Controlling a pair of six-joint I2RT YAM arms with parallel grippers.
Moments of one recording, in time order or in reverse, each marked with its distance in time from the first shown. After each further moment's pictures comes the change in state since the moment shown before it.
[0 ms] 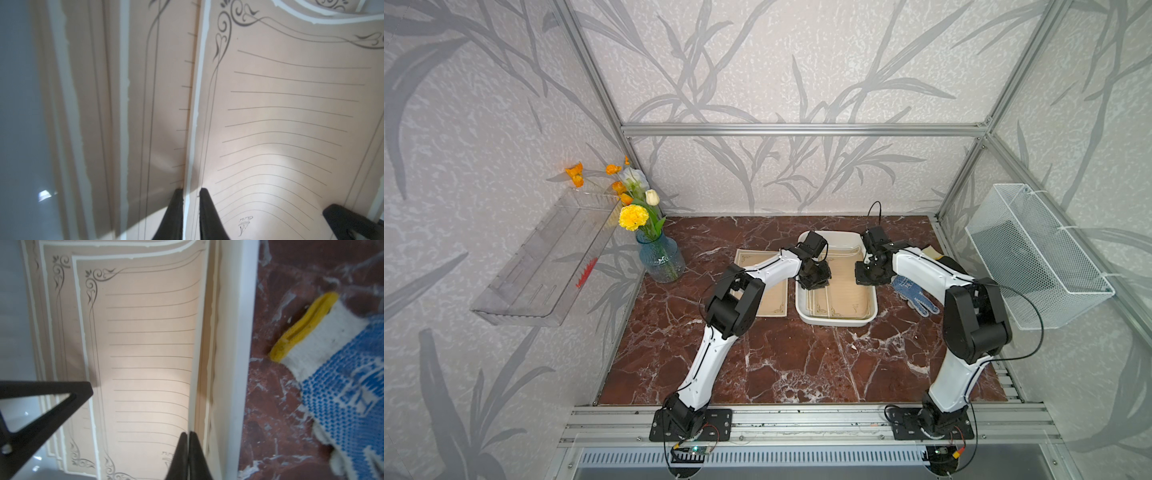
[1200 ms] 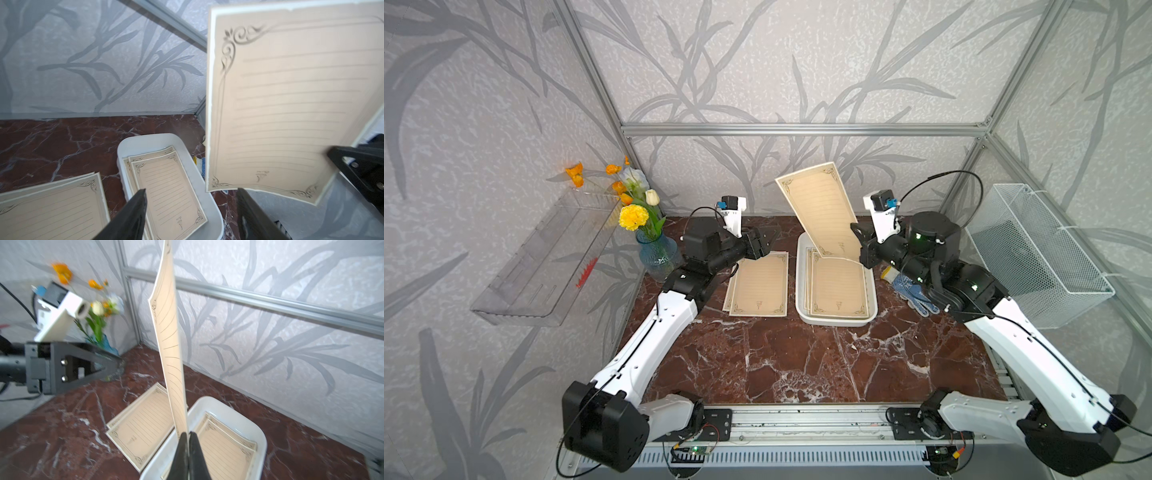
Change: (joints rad) left arm 0.334 -1.157 -0.773 0.607 0.218 0.365; right arm 0.353 -0.668 0.081 0.300 -0.005 -0.295
